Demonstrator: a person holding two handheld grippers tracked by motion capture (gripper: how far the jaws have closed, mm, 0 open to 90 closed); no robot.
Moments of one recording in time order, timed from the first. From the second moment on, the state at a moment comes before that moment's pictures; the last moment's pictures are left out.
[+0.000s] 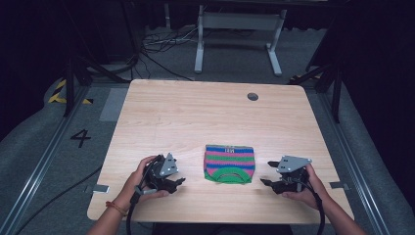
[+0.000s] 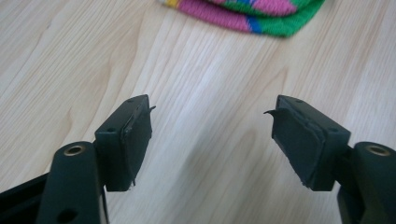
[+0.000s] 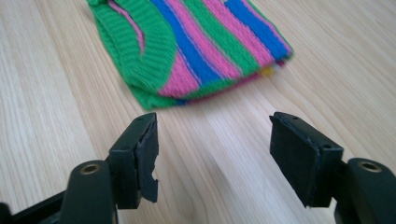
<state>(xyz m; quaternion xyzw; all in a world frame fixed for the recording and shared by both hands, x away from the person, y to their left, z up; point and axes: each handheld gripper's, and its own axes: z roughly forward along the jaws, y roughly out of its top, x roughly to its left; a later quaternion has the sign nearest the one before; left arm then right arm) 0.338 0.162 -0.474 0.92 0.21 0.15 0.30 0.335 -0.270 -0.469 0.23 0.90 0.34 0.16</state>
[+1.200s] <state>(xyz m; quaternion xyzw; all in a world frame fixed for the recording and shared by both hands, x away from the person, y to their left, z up) 0.303 0.282 -0.497 0.87 0.35 0.13 0.32 0.289 -0.413 -0.498 0.41 0.83 0.35 0.17</state>
